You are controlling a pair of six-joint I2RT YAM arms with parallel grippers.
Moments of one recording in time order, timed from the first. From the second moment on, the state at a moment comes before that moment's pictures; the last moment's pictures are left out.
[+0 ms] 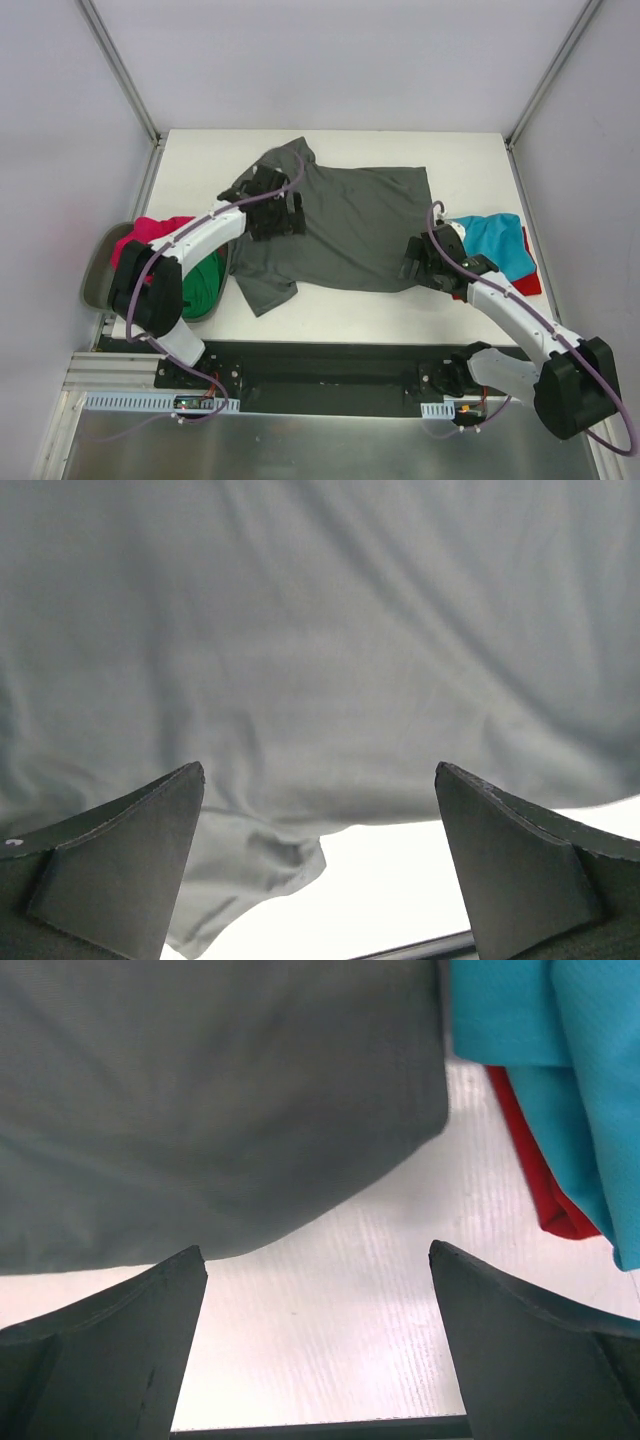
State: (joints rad) left arm -0.45 1.61 1.26 -0.61 -0.02 -0.58; right arm 0.46 1.07 0.67 -0.61 0.22 0.62
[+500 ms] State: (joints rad) left arm -0.48 1.47 0.79 -0.51 0.08 -0.69; right arm 0.39 1.23 0.58 -0.44 0.26 0.77
